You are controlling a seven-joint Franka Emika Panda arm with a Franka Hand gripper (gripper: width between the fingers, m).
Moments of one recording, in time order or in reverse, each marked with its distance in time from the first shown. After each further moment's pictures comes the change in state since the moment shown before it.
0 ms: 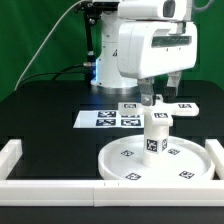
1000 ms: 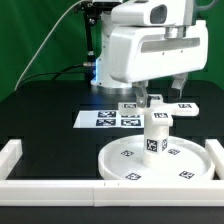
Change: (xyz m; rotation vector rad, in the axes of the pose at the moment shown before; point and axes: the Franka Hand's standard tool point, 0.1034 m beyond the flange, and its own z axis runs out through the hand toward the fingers) arm -0.004 -0.006 0.007 0.047 -0.049 0.225
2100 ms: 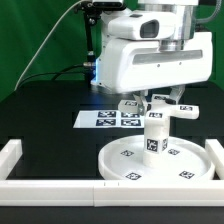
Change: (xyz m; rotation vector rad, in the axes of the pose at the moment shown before) arm -0.003 -0.003 0.015 0.000 -0.014 0.234
